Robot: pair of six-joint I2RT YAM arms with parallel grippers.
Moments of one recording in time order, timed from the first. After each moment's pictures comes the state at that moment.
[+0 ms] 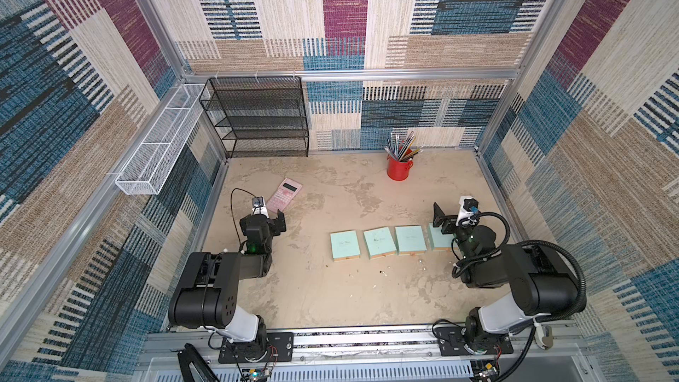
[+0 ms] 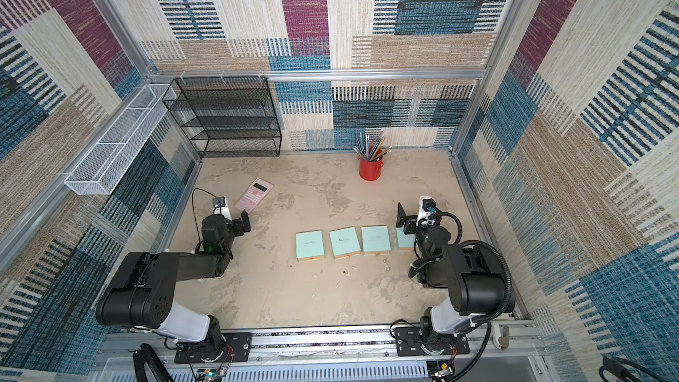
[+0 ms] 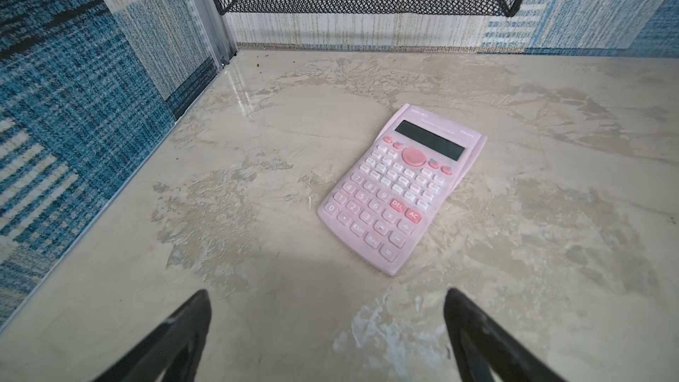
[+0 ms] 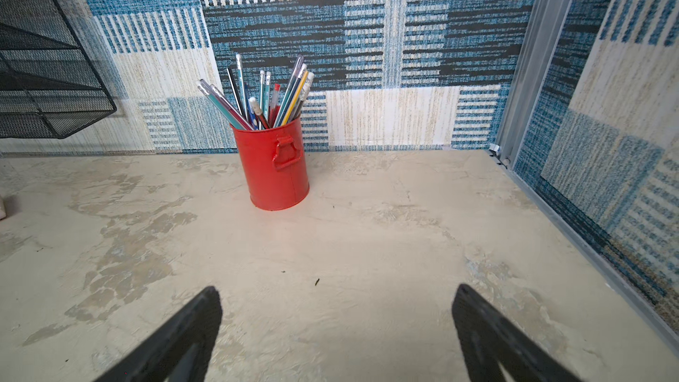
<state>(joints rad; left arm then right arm) -0.03 1.53 0.39 0.77 -0.24 -0.04 -0.05 1.55 0.20 1.32 -0.13 0.04</state>
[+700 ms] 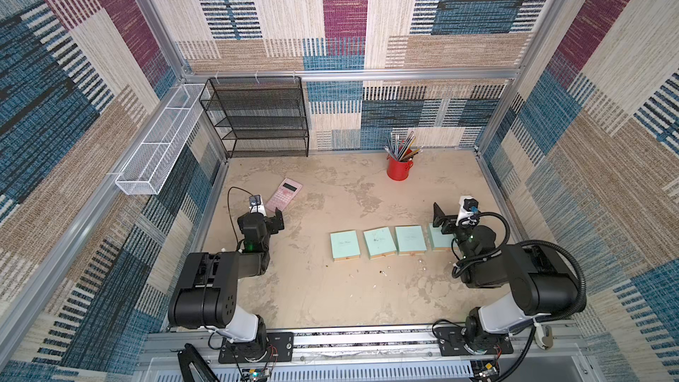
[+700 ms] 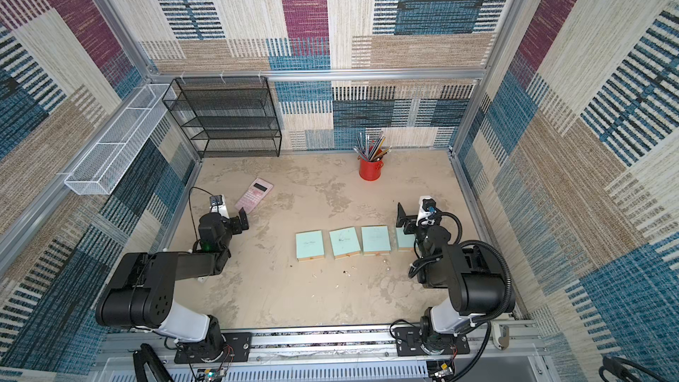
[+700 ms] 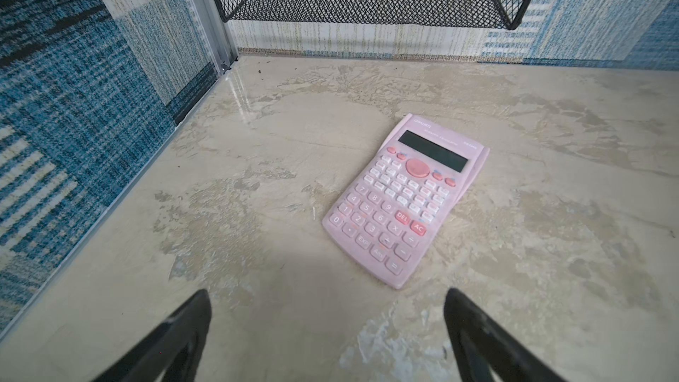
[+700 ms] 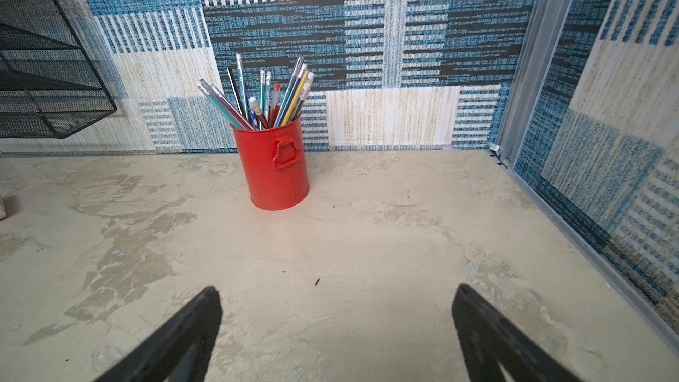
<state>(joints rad) 0.00 1.53 0.41 0.76 -0.19 -0.03 -0.05 1.55 0.20 1.32 -0.13 0.04</state>
